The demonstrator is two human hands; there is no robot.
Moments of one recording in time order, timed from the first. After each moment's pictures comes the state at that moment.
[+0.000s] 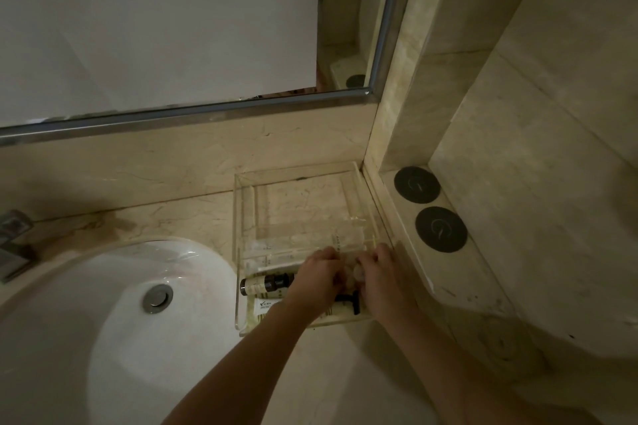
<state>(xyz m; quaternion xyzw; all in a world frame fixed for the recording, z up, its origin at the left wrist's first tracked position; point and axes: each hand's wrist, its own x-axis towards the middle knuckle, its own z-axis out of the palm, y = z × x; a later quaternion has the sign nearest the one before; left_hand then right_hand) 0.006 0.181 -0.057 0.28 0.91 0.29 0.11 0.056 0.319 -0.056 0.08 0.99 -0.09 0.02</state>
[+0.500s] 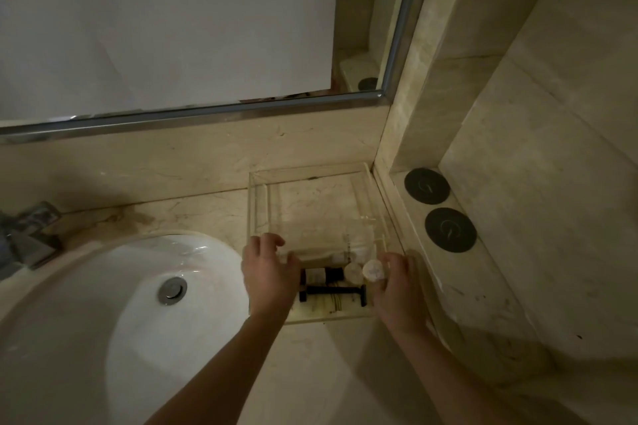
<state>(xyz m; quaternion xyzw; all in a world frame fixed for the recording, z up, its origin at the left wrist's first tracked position) 0.015 0.122 -0.038 -0.07 0.92 0.38 -0.08 0.074 0.313 -0.065 0.21 0.93 -0.29 -0.07</state>
